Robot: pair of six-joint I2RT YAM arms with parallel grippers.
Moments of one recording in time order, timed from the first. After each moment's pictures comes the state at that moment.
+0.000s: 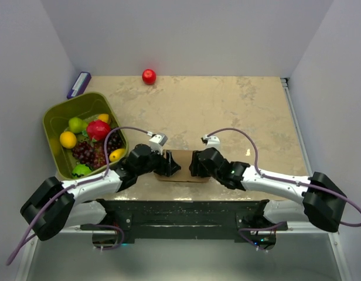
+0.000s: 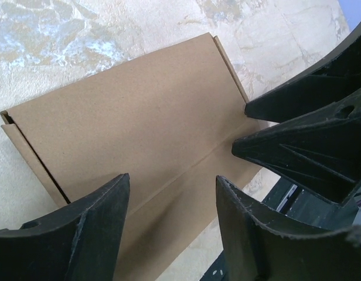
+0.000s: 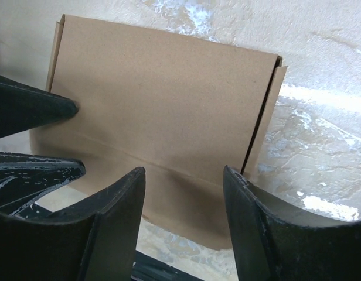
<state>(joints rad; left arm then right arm) -0.73 1.20 0.40 0.31 0.18 -0.51 0.99 1.24 0.63 -0.14 0.35 0.76</state>
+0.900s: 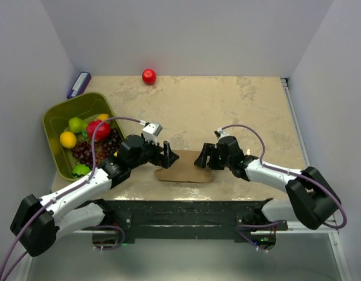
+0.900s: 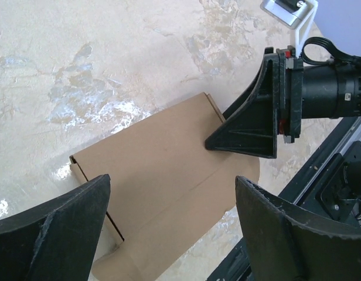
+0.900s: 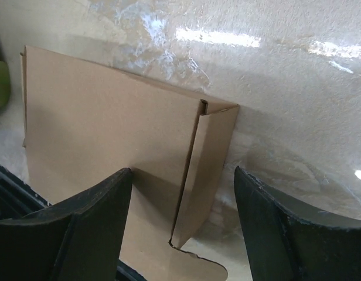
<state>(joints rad) -0.69 1.02 0.57 0.05 0.14 -0.41 0.61 1.32 0.52 0.06 -0.12 0.68</state>
